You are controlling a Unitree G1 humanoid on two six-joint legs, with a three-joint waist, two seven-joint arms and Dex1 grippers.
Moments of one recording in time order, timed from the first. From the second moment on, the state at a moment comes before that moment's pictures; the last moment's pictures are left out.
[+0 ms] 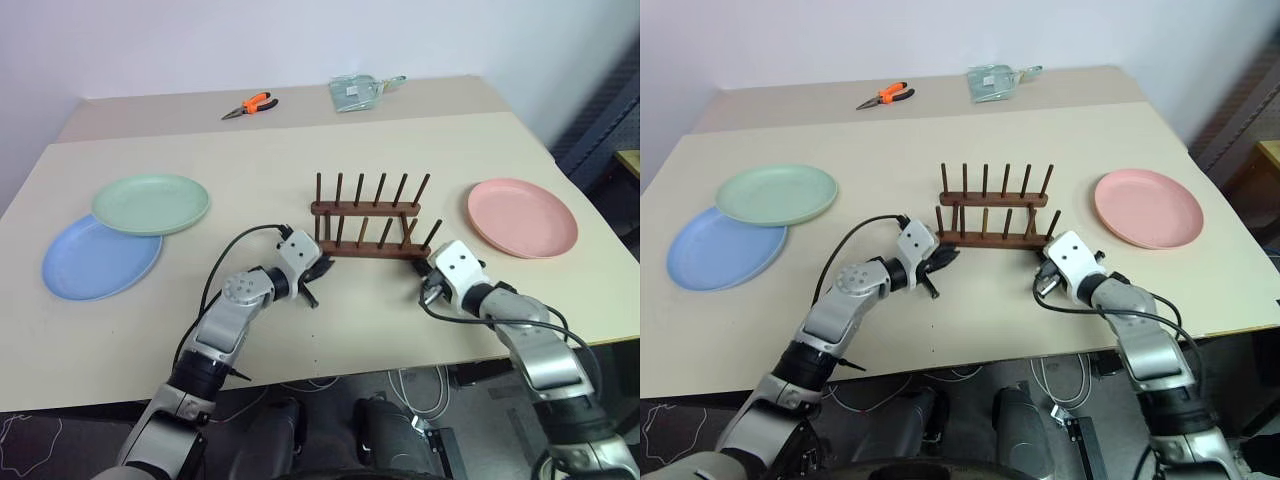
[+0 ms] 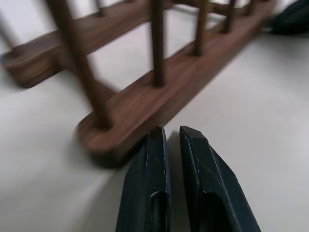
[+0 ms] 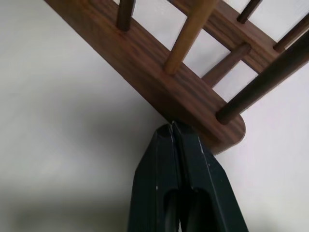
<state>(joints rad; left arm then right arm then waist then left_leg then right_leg) -0.43 0.23 -0.24 0.17 -0.04 0.27 -0.55 -0.20 -0.53 0.06 -0.05 0.00 0.31 0.50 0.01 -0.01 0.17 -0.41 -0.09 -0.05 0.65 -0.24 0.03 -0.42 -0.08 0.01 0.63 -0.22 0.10</state>
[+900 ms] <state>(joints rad) -0.33 0.25 -0.20 0.00 -0.23 0.30 -0.76 -0.27 -0.77 -0.05 0.18 -0.18 0.25 0.40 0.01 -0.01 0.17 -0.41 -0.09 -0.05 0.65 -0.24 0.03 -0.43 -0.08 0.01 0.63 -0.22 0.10</state>
